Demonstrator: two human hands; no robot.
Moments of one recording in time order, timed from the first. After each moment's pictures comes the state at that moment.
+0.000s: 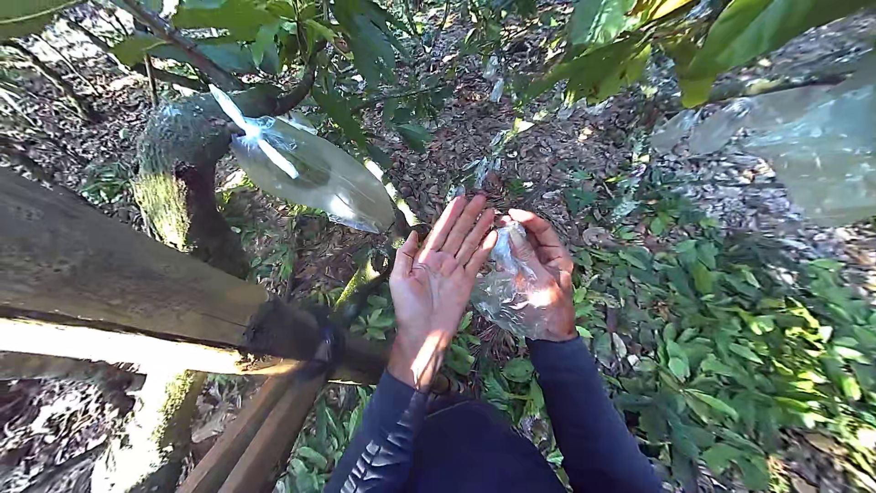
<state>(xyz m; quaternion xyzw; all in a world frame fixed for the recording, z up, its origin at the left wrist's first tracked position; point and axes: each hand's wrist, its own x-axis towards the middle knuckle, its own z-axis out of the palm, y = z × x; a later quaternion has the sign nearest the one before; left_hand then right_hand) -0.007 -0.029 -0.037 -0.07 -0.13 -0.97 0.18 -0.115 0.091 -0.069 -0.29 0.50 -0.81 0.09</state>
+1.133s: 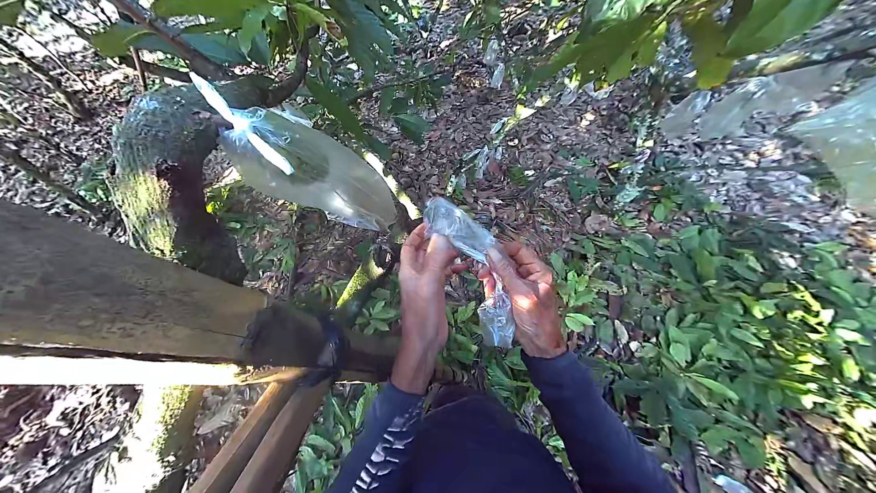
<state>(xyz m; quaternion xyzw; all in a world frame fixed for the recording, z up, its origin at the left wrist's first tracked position) 0.000 -0.035 -0.066 0.21 -0.41 -0.83 0.31 -0.081 0.081 -0.087 -0.22 0.53 -0.80 0.17</state>
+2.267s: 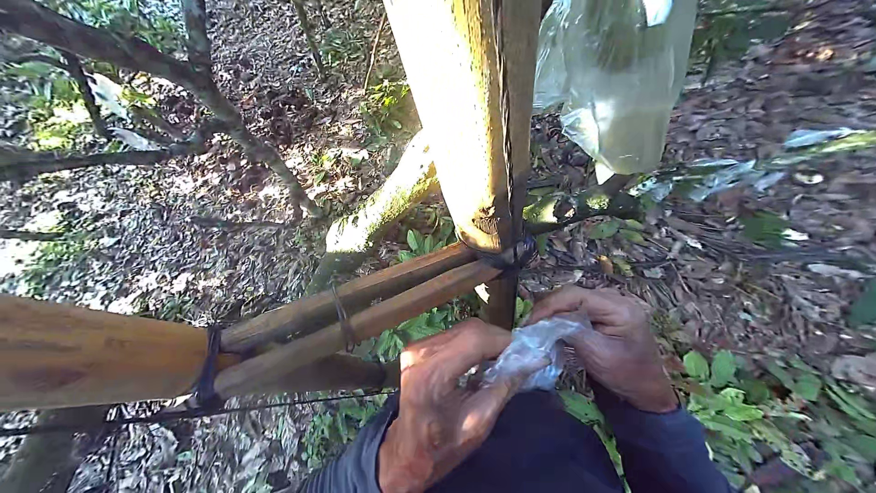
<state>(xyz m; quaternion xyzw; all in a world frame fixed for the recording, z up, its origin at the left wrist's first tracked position) 0.203 0.032 -0.025 0.25 -0.71 -0.42 0.51 -0.005 0.040 -0.075 -0.60 0.33 -0.60 0.42</state>
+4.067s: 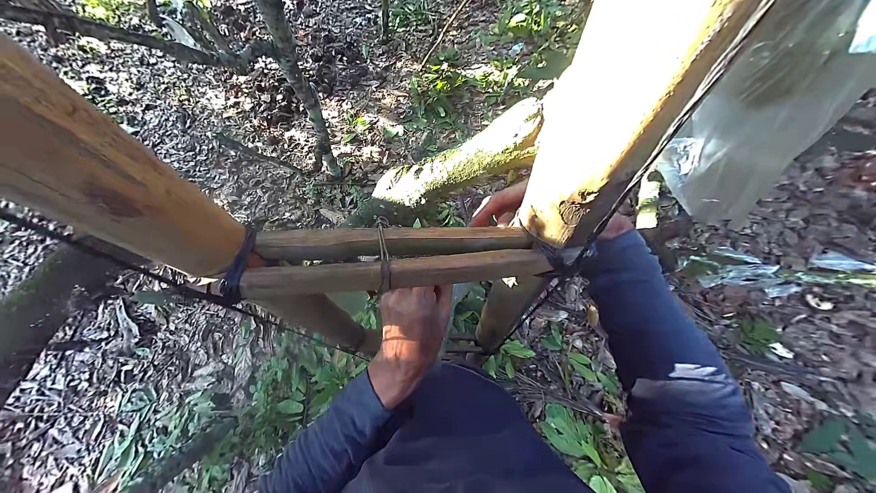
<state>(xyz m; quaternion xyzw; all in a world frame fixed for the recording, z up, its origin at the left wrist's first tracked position) 0.208 0.012 -0.084 0.63 -0.65 0.08 0.42 -0.017 -0.154 -0.084 -0.75 0.21 -0.23 0.58</state>
